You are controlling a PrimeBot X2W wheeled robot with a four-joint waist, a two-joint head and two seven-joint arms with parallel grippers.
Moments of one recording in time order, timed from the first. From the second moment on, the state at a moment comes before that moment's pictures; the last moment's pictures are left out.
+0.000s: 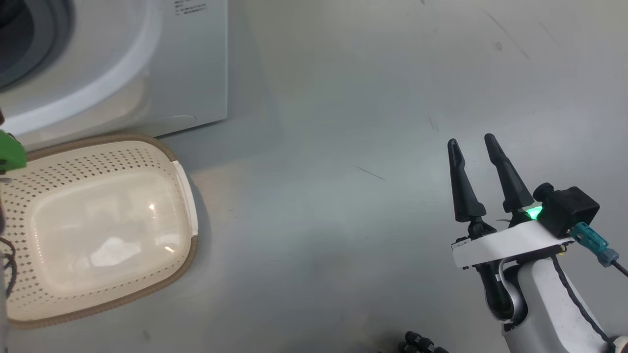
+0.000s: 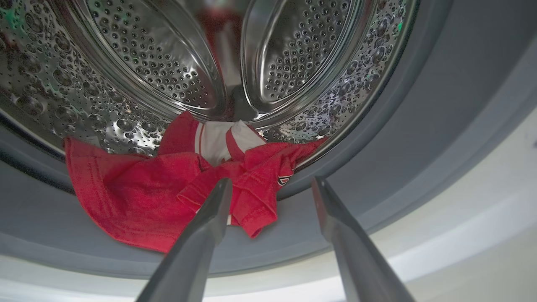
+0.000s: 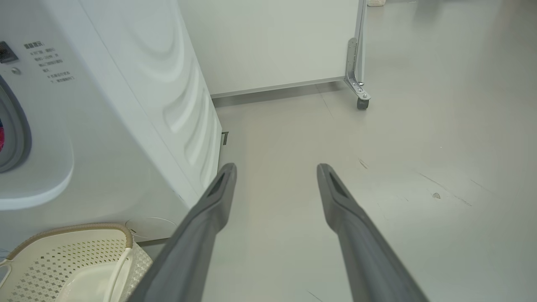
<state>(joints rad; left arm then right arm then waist) -0.54 0.30 0.06 0.19 -0.42 0.05 0.07 -0.20 -0.09 0.23 0.11 0.45 0.12 -0.25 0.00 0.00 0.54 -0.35</state>
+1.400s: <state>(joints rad) -0.93 0.45 0.05 0.62 -0.38 0.08 0.31 -0.26 -0.07 0.29 0.13 0.46 0.12 -0.25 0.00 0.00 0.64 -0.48</state>
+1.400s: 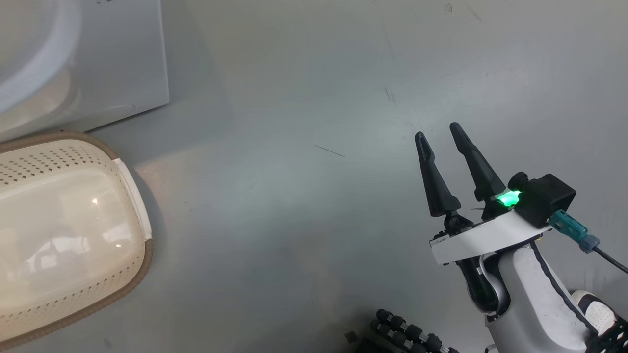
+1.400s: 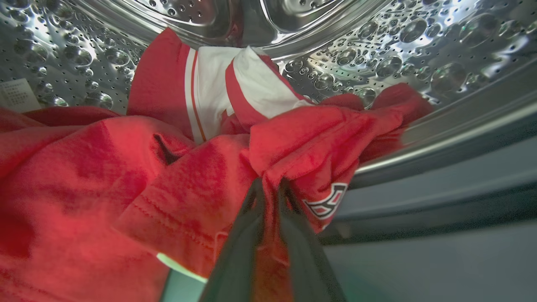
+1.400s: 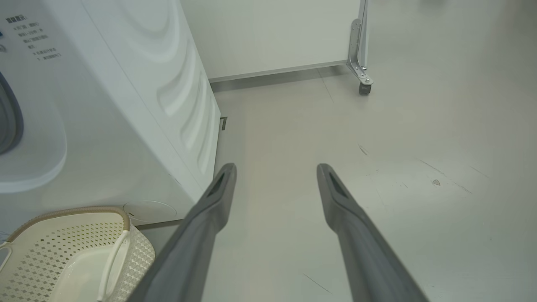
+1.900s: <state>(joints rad) -0.95 0.39 0.03 0.69 -0.38 0.02 0.19 -0.27 -0.07 0.25 0.13 0.46 0.12 -0.25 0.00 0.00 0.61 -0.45</state>
